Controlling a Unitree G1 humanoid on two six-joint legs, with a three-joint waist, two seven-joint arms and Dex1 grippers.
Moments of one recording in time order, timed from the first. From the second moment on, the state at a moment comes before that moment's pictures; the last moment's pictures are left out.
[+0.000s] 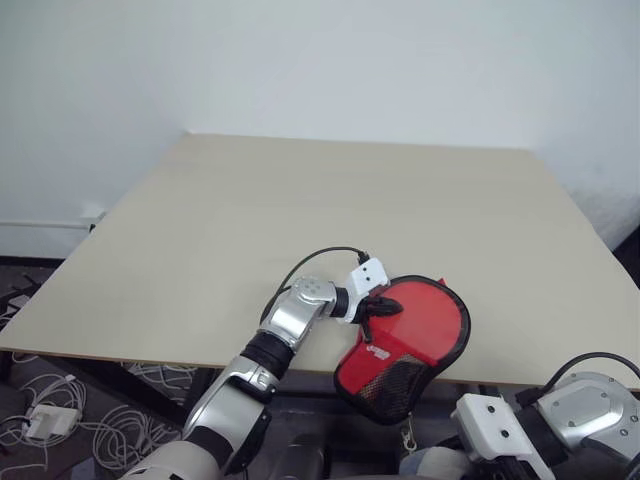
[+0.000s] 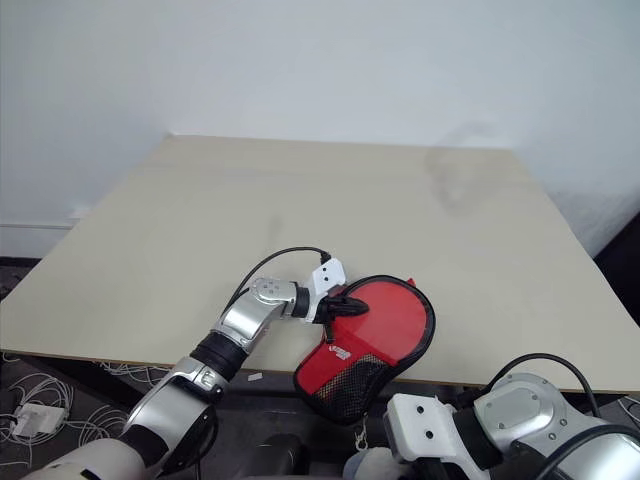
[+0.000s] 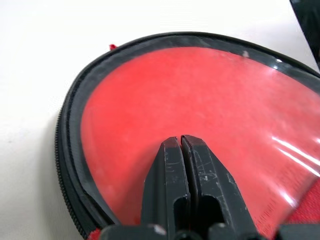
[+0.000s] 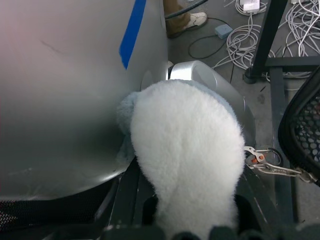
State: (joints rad) left arm -0.65 0.11 -0.37 0.57 -0.02 0.23 -0.96; right arm 0.22 -1.09 0.18 -0.94 0.50 0.63 1.16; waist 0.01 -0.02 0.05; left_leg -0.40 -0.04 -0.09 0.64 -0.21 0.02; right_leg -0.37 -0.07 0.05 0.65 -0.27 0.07
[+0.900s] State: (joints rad) left arm -0.57 0.32 -0.13 0.39 -0.06 0.20 -0.80; right arm -0.39 -0.88 0.04 -0.27 0.65 0.76 1.03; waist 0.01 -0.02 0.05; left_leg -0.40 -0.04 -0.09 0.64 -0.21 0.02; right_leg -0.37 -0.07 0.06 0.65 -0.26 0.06
